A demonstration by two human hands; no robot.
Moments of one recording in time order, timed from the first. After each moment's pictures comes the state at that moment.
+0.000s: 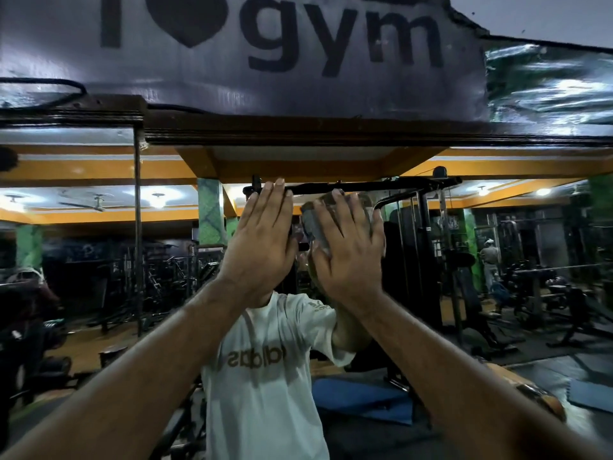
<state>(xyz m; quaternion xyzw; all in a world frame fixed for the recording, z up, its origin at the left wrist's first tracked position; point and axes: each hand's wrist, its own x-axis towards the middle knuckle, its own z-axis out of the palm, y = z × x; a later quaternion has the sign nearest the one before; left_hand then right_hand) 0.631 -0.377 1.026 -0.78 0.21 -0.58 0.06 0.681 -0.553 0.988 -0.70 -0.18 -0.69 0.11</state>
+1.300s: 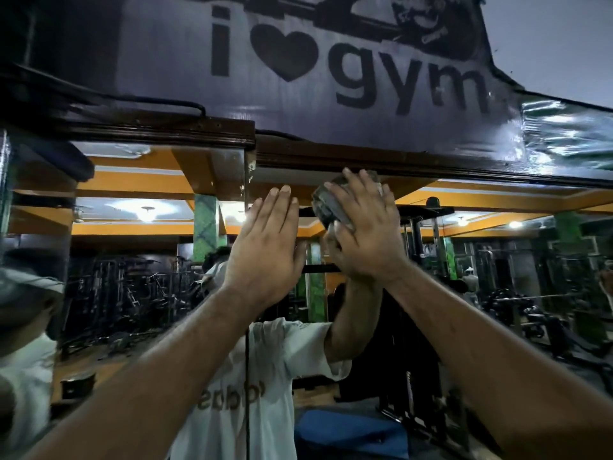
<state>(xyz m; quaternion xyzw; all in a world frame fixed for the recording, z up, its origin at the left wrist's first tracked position) 0.607 -0.237 1.046 -0.76 0.19 -0.62 0.06 0.659 -0.447 1.064 -0.70 -0.19 -0.69 0.05</state>
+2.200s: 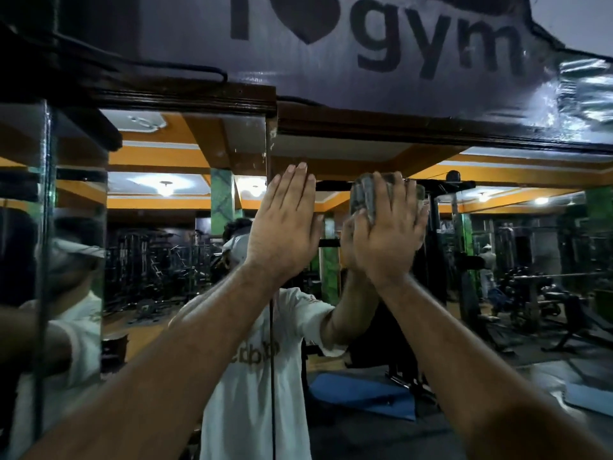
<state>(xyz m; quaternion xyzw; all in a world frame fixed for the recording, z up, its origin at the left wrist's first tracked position) 0.607 -0.233 1.026 -0.74 0.20 -0.64 0.06 0.655 -0.415 1.001 -0.68 -0.04 -0.71 0.21</state>
